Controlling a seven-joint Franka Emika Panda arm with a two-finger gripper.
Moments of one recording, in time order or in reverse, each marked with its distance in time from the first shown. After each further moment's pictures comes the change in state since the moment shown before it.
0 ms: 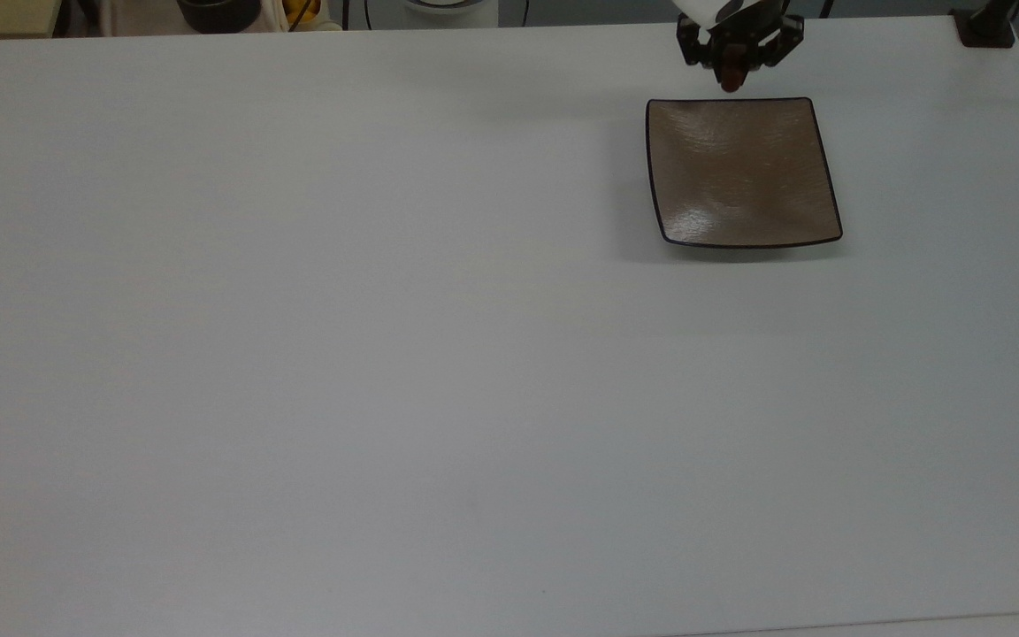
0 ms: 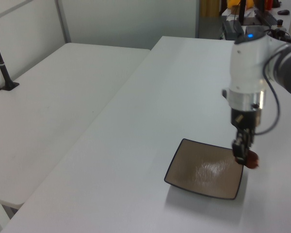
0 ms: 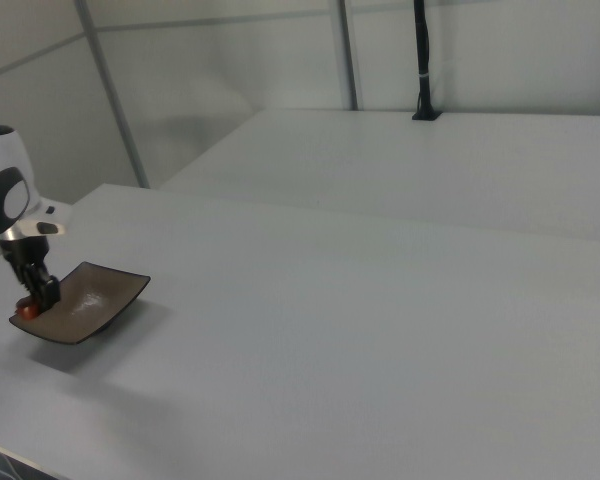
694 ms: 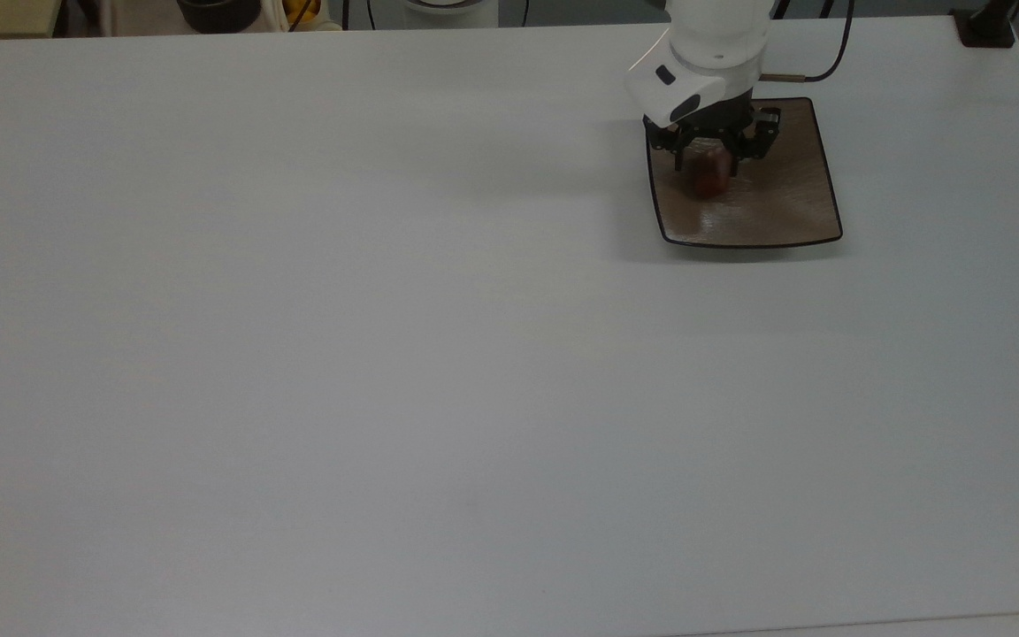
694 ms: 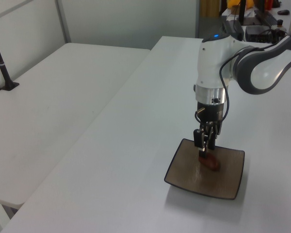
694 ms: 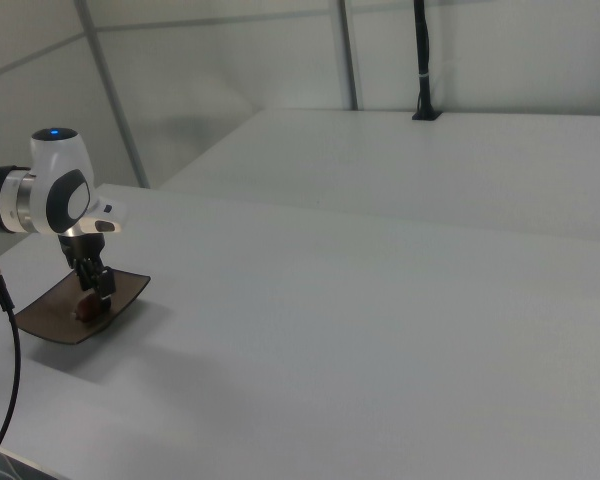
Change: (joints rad) arm 0.000 0.211 -0.106 0.155 -0.090 0.073 -0.002
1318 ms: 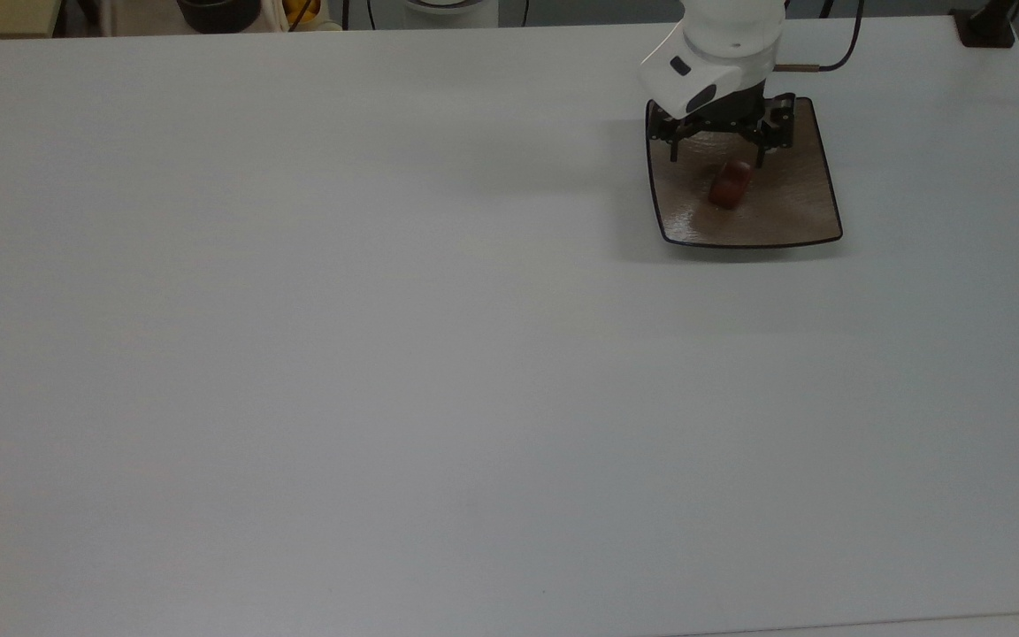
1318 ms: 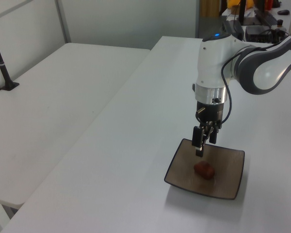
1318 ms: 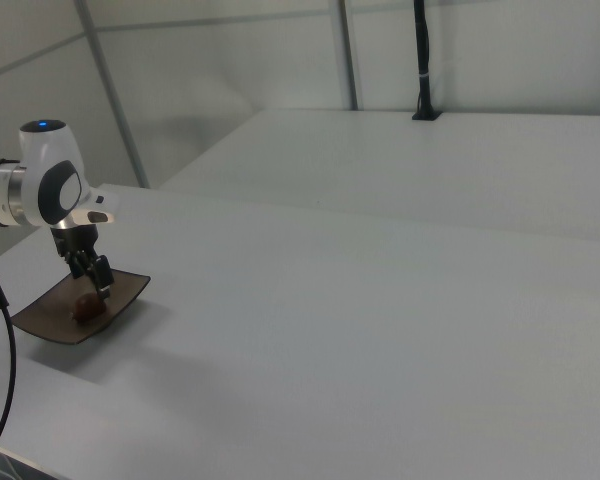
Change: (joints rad) arm 0.017 -0.014 0.000 0.020 -0.029 -0.021 -0.003
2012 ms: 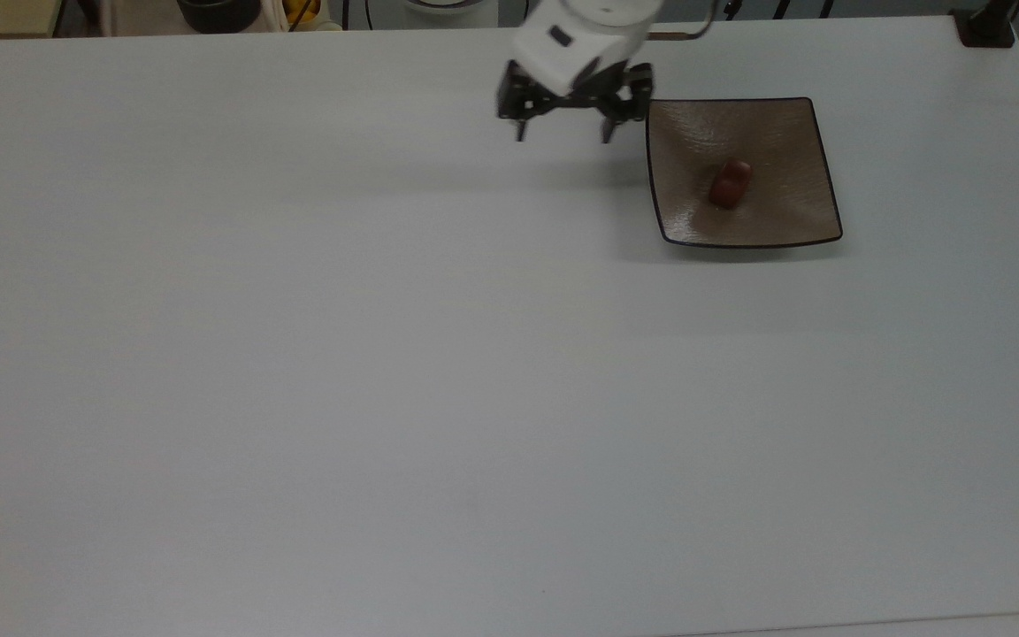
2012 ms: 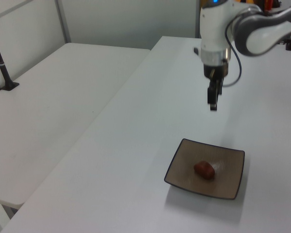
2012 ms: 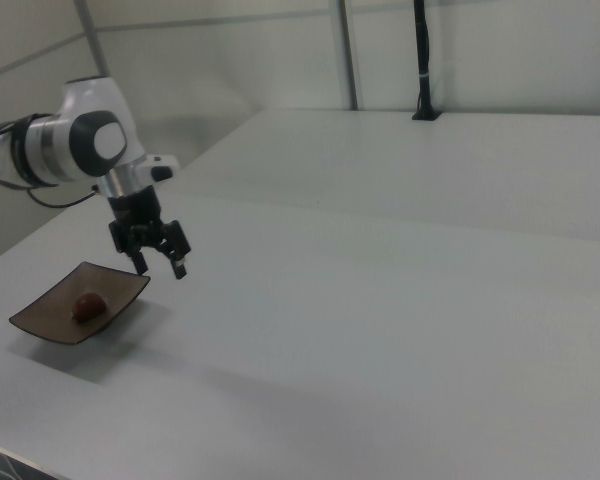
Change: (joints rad) arm -0.012 -0.141 -0.236 0.041 -0.169 -0.329 -0.410
